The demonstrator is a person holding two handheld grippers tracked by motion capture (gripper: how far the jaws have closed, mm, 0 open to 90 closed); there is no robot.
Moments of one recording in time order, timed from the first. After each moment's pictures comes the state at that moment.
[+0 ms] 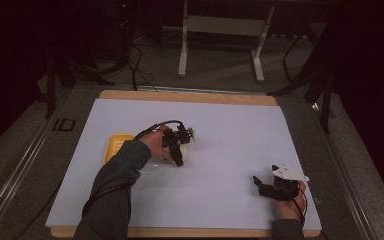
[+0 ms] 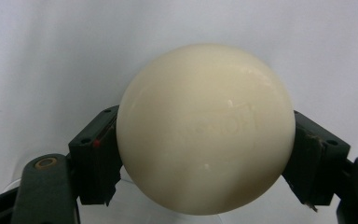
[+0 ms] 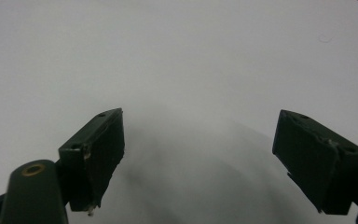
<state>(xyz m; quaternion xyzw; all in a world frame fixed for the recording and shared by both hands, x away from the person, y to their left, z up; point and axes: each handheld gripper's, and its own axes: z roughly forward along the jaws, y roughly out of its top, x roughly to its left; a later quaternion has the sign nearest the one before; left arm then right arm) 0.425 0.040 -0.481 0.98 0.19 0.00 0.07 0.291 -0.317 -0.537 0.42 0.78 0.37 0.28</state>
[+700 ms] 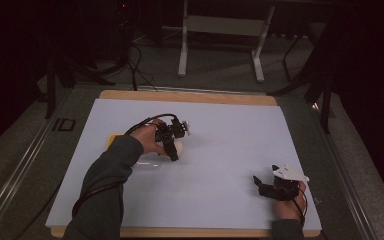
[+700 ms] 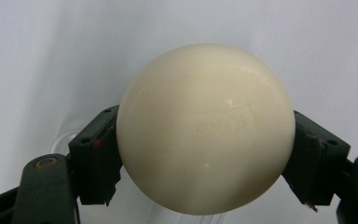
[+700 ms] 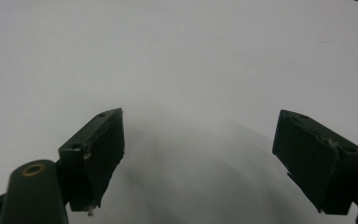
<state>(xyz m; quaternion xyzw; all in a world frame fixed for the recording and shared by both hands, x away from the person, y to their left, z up) 0.421 0.059 -0.450 0.98 0.20 0.02 0.07 0.290 -0.317 -0.537 0.42 0.78 0.37 0.28</state>
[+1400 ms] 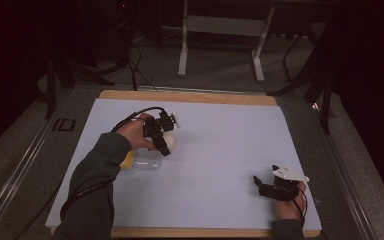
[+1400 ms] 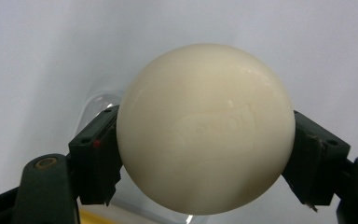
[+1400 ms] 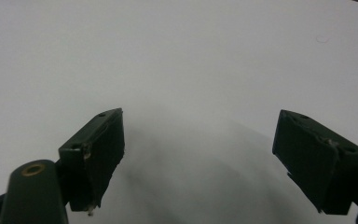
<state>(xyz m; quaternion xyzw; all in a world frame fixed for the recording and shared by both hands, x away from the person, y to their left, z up) 0.418 0.093 -0.425 0.97 0.23 0.03 0.10 0.290 -0.317 -0.537 0.42 0.78 0.37 0.28</state>
